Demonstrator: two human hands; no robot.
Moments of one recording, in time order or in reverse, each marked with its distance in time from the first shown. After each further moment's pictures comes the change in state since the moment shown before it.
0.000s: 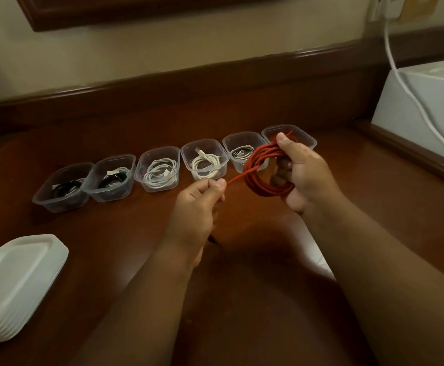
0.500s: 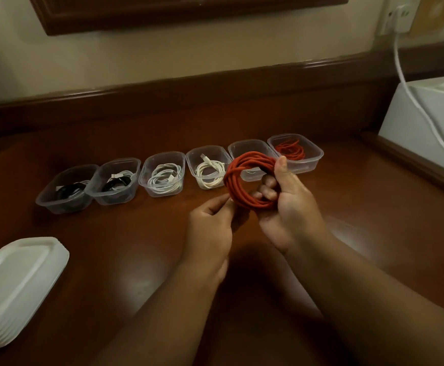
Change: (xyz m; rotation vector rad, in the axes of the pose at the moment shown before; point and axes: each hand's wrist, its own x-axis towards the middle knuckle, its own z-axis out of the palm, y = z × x) left_hand 0.007 -0.015 0.029 -0.346 0.186 -0.081; right_hand -0.035 0.022 0.033 0.411 -0.021 0.092
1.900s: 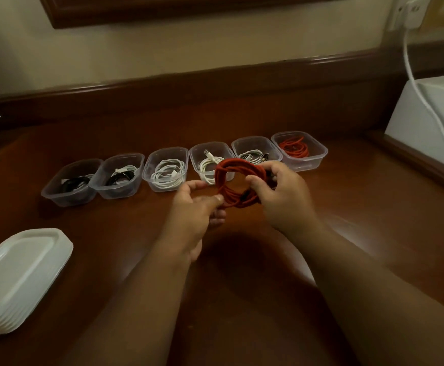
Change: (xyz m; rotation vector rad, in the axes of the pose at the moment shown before) left_hand 0.022 0.017 -0.032 0.240 0.044 -0.073; right_hand 0.025 0.002 -0.027 -1.230 -0.202 -0.562
